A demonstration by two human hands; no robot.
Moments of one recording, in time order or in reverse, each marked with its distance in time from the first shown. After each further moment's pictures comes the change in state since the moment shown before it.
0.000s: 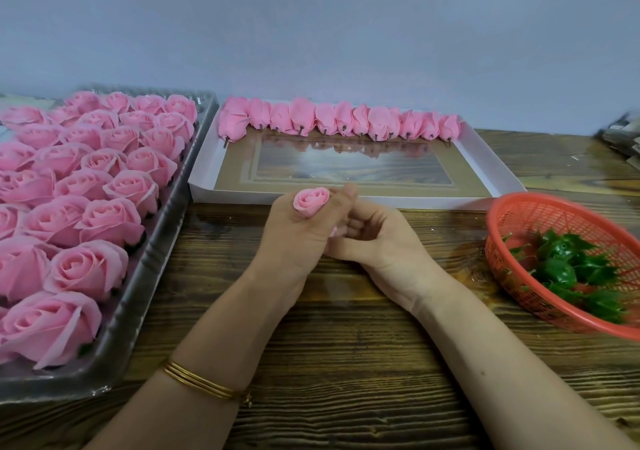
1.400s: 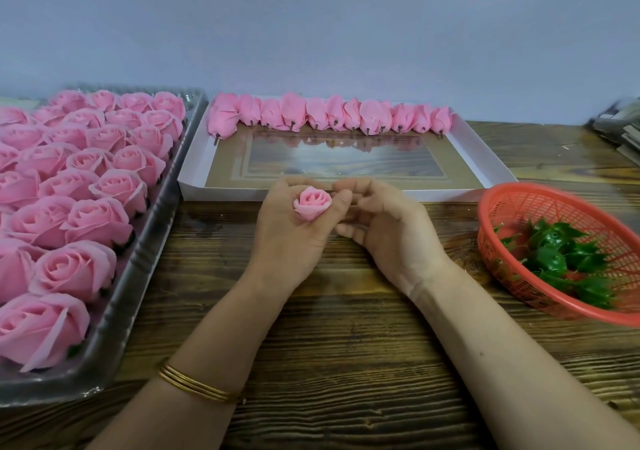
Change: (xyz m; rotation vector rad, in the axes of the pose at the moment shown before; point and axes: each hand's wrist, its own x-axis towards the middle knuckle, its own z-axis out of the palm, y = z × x) left_hand 0.001 -0.007 -0.002 0.426 0.107 0.167; right_hand 0.003 -0.012 -0.009 0.234 0.183 0.122
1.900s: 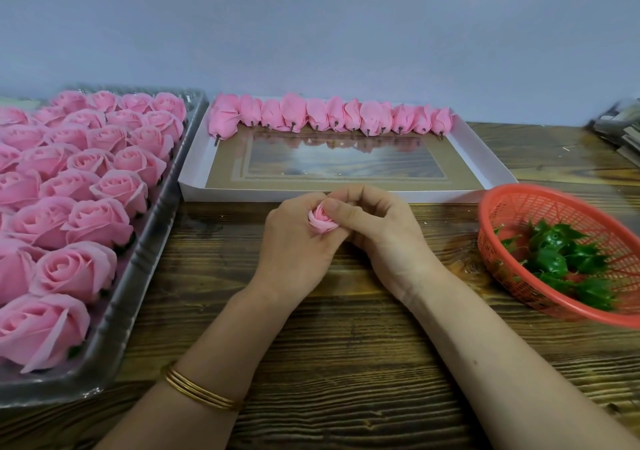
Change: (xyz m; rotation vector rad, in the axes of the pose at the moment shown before) left_hand -0.003 -0.007 0.000 0.168 -0.112 0.059; right_hand -0.003 0.007 0.008 -0.148 0.071 -0.069
